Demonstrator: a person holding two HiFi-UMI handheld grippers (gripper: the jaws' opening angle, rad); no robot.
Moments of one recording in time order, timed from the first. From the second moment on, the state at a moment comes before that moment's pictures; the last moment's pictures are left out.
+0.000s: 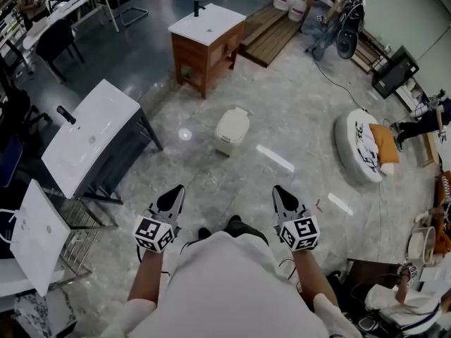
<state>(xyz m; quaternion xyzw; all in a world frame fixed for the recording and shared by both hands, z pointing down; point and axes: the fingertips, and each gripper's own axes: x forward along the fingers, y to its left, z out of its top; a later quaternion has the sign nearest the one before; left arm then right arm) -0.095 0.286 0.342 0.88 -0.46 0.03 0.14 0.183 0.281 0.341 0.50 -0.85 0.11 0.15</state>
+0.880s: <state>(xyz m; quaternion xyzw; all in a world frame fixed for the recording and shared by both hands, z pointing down) -0.062 0.200 0.345 0.85 -0.50 0.04 0.14 0.206 0.150 0.360 0.44 -0.88 0.12 0.16</state>
